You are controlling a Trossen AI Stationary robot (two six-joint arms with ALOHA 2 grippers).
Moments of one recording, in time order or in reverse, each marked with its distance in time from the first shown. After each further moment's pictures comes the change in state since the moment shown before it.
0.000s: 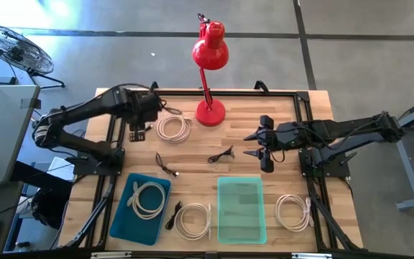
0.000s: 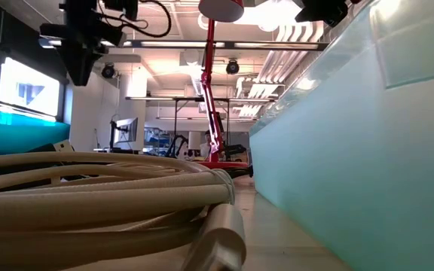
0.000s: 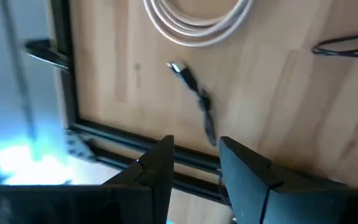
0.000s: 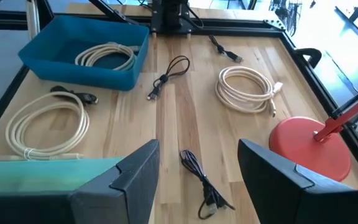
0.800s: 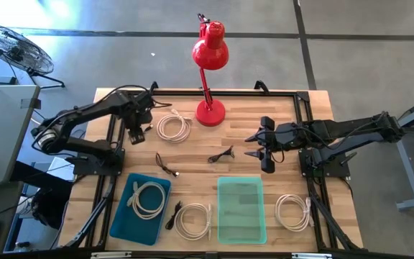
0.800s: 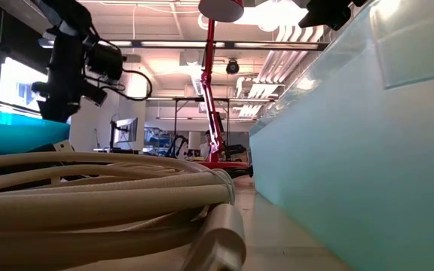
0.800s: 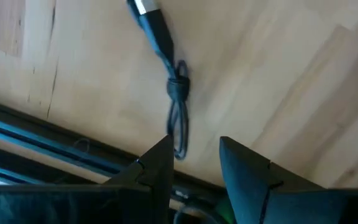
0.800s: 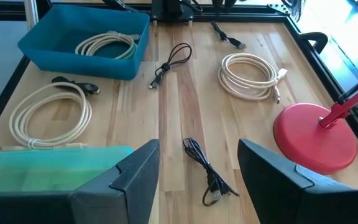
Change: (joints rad) left arm 0.345 0.000 -0.422 0.328 0.195 0.075; right arm 0.000 0.000 0.000 -0.039 -0.012 0.029
